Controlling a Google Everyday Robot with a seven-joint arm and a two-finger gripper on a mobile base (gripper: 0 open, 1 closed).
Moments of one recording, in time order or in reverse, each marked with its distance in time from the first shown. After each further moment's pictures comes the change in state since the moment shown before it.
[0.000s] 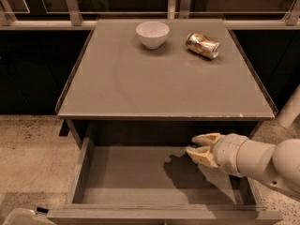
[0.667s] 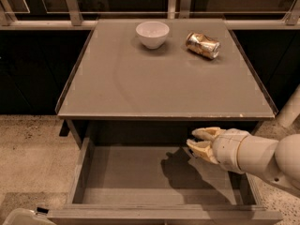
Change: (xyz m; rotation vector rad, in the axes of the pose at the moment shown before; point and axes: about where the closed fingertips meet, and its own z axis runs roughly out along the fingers) arm -0.022 -0.001 -0.011 0.015 -0.018 -0.056
